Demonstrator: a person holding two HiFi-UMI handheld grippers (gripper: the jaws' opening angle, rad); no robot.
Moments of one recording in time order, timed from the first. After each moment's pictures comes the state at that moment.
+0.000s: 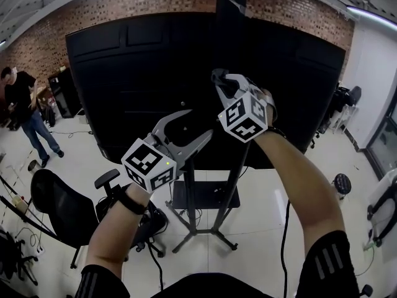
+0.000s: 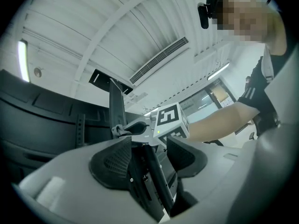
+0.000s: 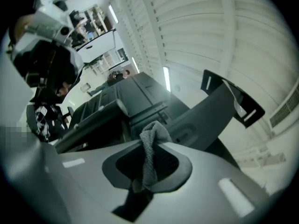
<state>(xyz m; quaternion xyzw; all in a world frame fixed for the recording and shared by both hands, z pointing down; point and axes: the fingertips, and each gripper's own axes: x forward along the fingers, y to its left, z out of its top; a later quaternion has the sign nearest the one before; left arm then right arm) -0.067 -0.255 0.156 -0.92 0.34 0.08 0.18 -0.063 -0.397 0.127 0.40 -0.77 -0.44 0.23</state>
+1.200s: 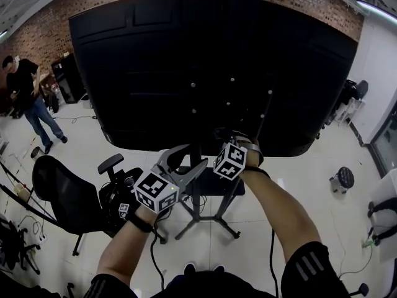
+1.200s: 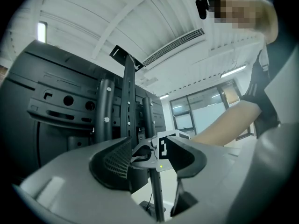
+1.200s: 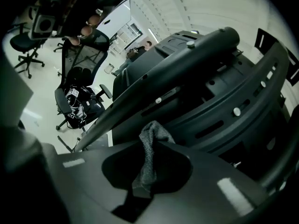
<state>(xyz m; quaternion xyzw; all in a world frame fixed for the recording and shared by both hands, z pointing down) -0.095 -0.243 0.314 -0.92 0.39 0.04 0.06 -0.068 -0.402 0.419 0.34 -0.77 -0.33 0.43</state>
